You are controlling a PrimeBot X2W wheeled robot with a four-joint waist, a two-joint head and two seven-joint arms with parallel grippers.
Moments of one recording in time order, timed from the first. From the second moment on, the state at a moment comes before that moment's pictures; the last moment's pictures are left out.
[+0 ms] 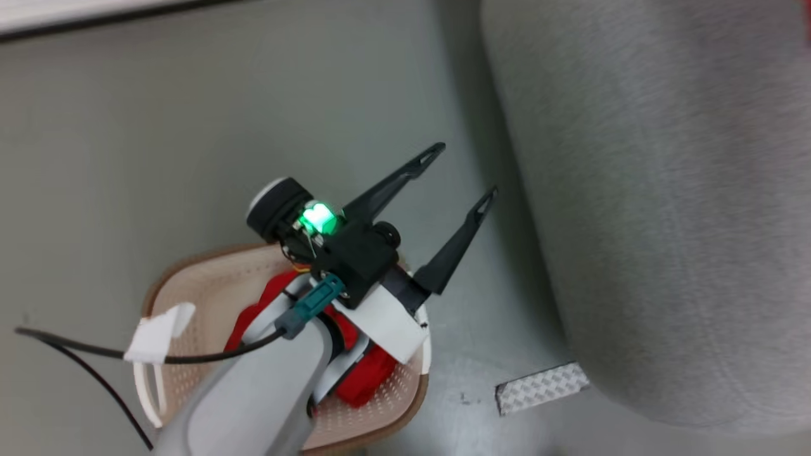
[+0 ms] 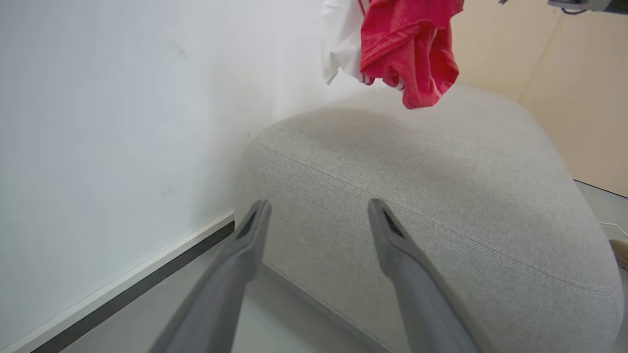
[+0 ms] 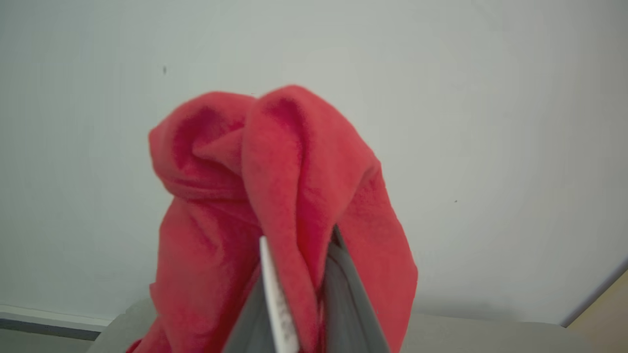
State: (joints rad) left arm -0.64 0.20 -0.60 0.03 -0.13 -0.08 -0.09; right arm -1.04 -0.60 0.18 0.42 0.48 0.13 -0.17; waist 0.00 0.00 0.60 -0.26
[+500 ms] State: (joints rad) left arm -0.66 0.18 -0.61 0.05 -0.13 -0.06 -0.14; right arm -1.25 -0.62 0.02 0.90 0.39 0.13 -0.12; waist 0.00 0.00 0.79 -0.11
